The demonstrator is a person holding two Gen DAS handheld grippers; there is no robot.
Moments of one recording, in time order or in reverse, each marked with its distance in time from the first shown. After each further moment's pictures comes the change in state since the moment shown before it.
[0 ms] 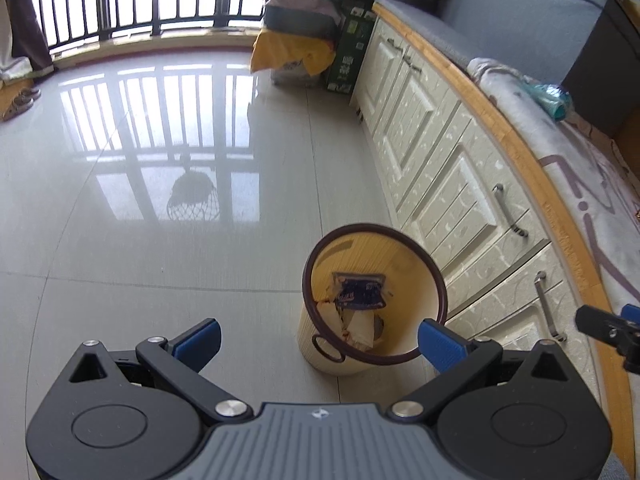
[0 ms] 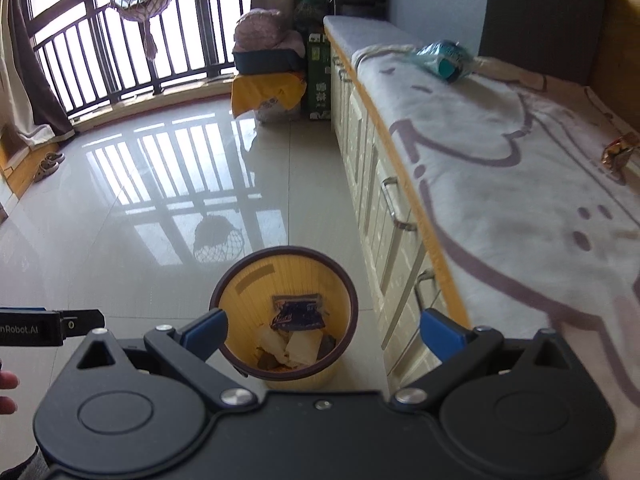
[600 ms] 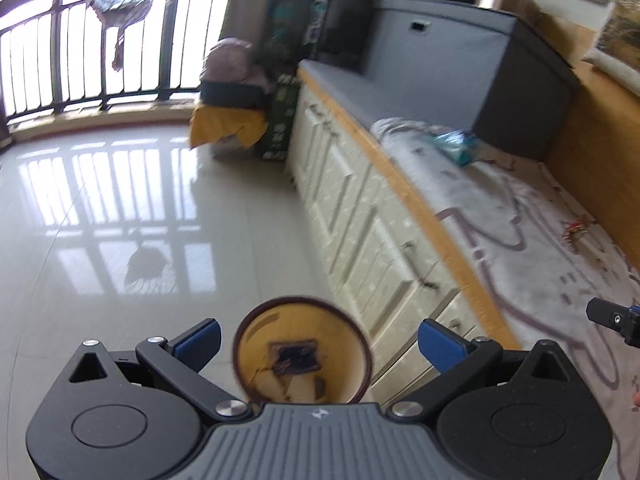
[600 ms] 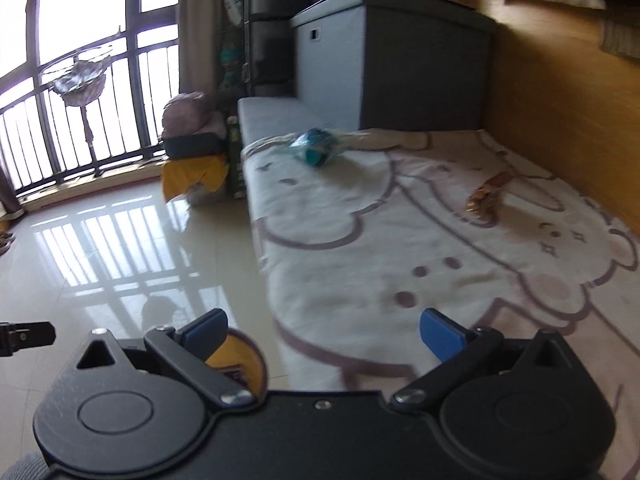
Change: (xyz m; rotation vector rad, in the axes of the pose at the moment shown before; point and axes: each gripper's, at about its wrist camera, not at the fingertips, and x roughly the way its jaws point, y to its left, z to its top) left arm -0.044 -0.081 0.024 0.118 -0.201 -0.132; right arm -0.072 -0.094 0.010 0.122 -0.218 -0.188
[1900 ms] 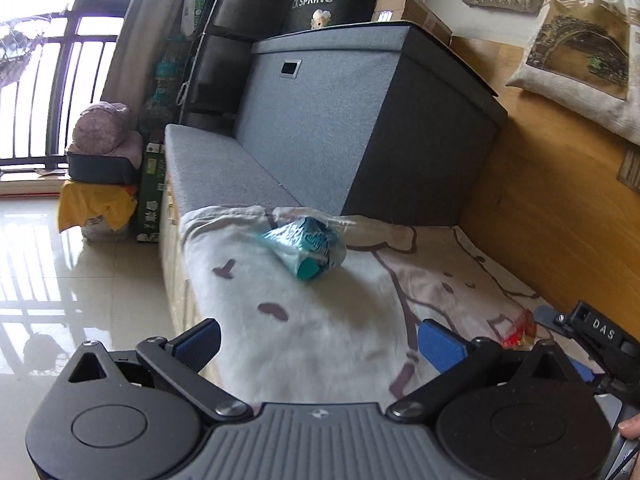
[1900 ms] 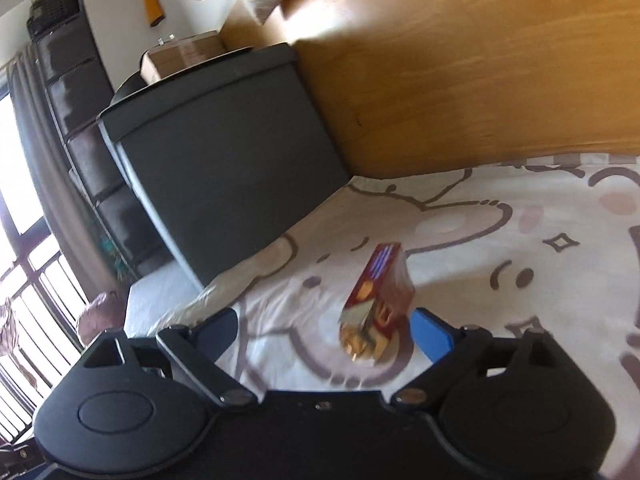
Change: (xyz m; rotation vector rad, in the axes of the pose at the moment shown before) left arm 0.178 -0.173 0.113 0.055 -0.202 -0.260; right arm 0.172 -0.194 0.065 0.583 -0.310 -0.078
